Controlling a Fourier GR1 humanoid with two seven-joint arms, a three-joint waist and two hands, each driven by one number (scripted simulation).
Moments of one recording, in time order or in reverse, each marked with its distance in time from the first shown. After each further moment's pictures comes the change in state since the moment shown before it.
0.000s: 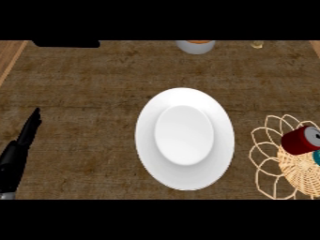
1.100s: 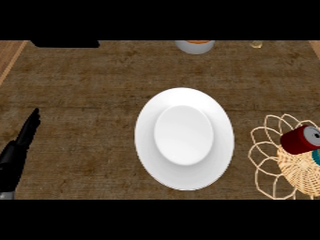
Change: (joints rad) left arm -0.003 -0.033 0.051 0.023 -0.033 -0.051 -0.012; right arm -0.207 0.085 0.332 0.315 0.432 -0.180 -0.286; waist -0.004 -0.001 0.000
